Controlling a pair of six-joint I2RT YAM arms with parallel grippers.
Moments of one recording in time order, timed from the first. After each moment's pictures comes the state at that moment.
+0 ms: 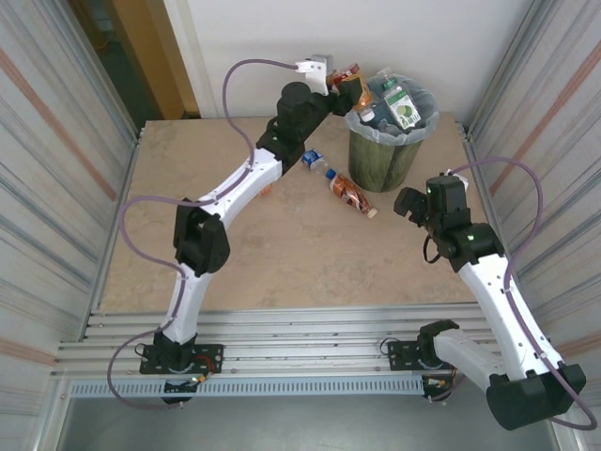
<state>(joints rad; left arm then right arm) -0.64 2.24 2.21 0.21 0.02 -0.31 0.27 0.95 1.01 -0.78 0.29 0.58</state>
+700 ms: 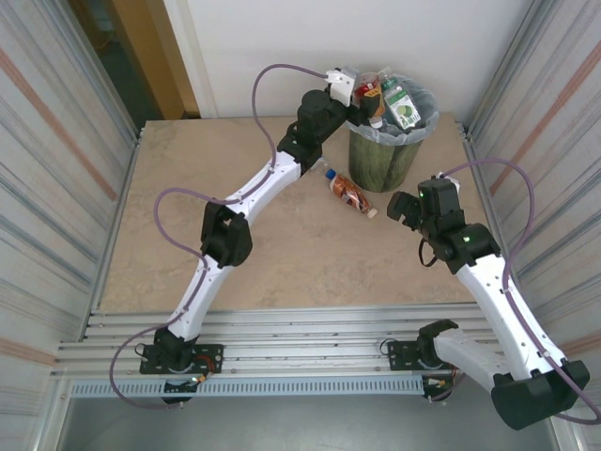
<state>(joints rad) -0.66 2.50 2.50 0.20 0.09 -0.04 0.33 0.95 1.00 -0.80 0.30 0.60</state>
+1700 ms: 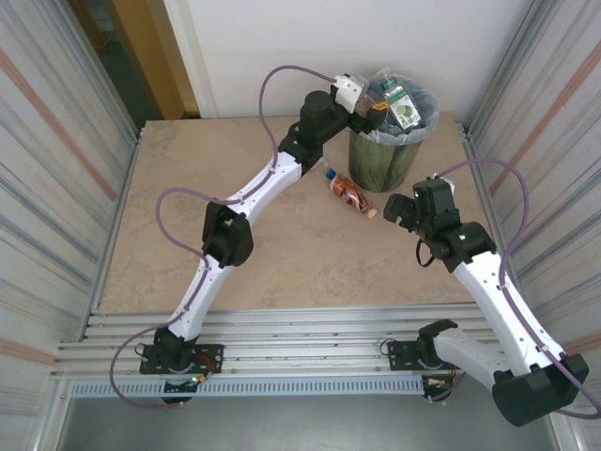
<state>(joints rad) -0.66 2.51 2.52 0.12 0.18 0.03 0.35 0.97 1.00 -0.80 0.30 0.60</state>
